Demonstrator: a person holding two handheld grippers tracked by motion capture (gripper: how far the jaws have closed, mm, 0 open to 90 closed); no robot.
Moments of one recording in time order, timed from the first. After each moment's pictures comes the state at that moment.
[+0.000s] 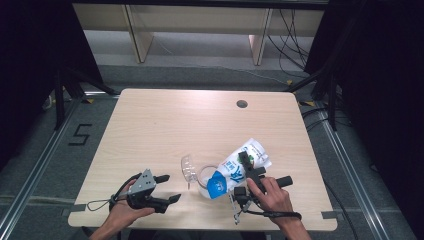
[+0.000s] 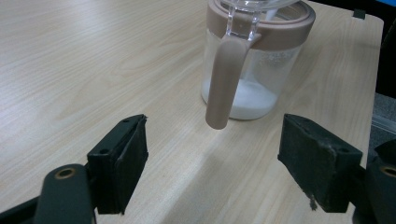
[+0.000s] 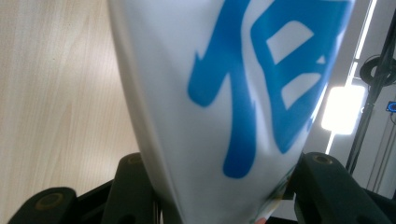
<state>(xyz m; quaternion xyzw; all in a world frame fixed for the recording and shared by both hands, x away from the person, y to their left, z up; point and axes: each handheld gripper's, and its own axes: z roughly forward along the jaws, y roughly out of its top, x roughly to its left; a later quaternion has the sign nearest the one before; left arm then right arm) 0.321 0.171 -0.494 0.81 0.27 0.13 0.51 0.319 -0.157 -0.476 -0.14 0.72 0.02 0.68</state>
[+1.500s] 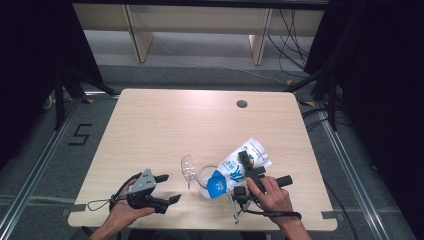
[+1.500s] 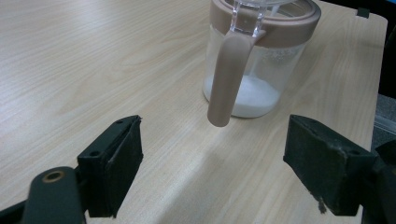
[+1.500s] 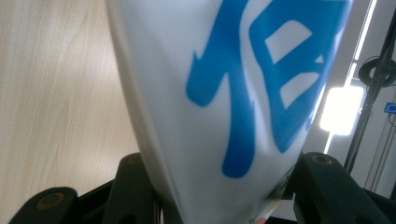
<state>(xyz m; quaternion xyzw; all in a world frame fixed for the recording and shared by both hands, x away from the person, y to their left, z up) 0.321 0.170 -0.496 0.81 0.29 0.11 0.51 0.319 -0.156 -0.475 -0.14 0.71 0.01 0.69</state>
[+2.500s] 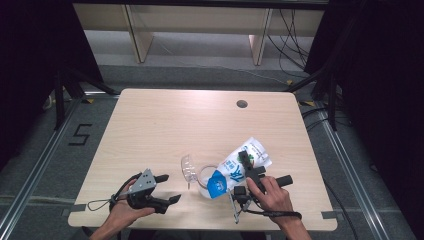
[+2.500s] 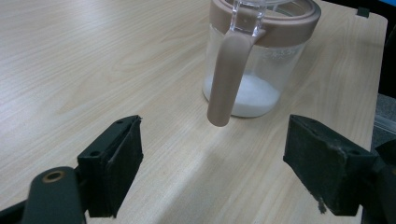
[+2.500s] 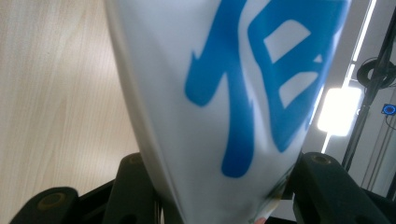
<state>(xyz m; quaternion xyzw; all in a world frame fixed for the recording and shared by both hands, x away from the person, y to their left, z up) 0.322 0.171 -0.495 0.81 0.28 0.12 0.50 0.319 -0.155 -0.472 -0.16 0.71 0.00 0.69</state>
